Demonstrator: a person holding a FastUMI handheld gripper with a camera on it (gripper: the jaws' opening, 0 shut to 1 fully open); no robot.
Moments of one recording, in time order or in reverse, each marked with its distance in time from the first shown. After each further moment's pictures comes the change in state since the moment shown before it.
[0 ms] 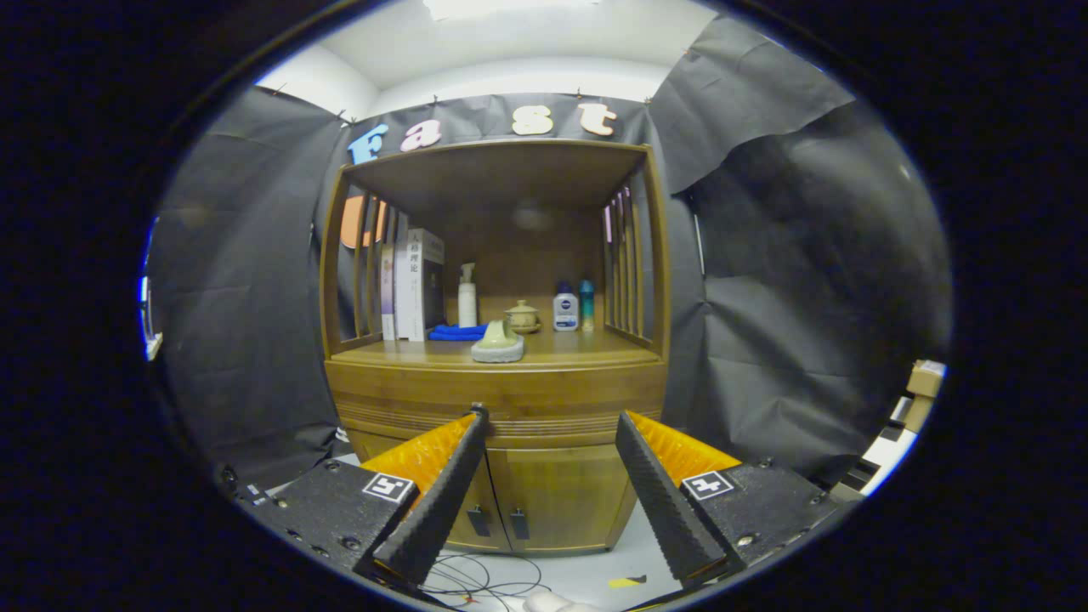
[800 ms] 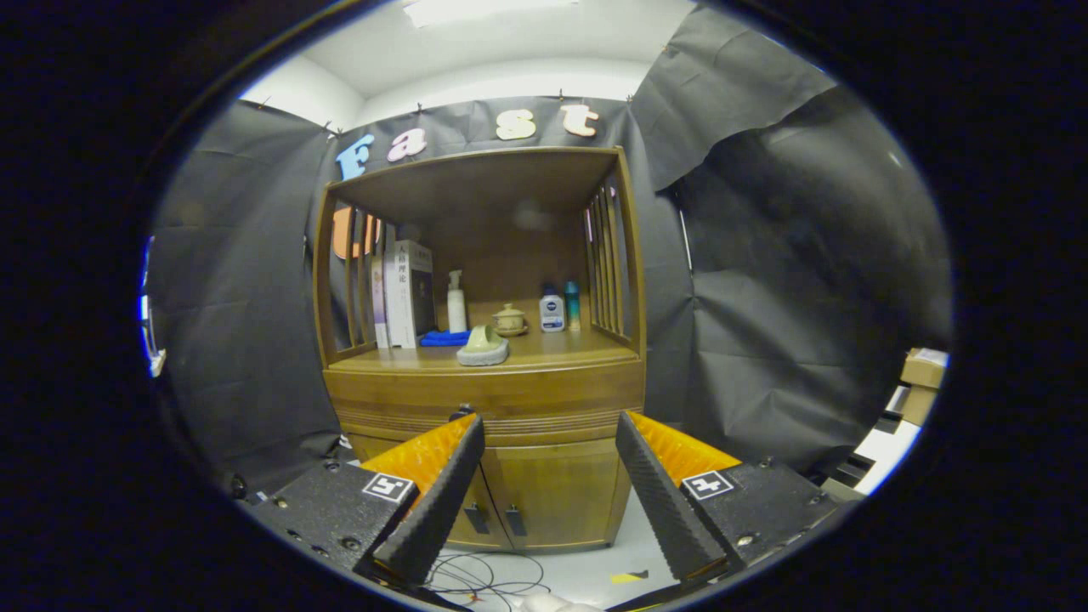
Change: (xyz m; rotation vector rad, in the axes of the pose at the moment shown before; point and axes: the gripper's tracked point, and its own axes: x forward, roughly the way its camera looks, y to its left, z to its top) arm -0.010 -0.019 0.005 0.027 0.006 0.003
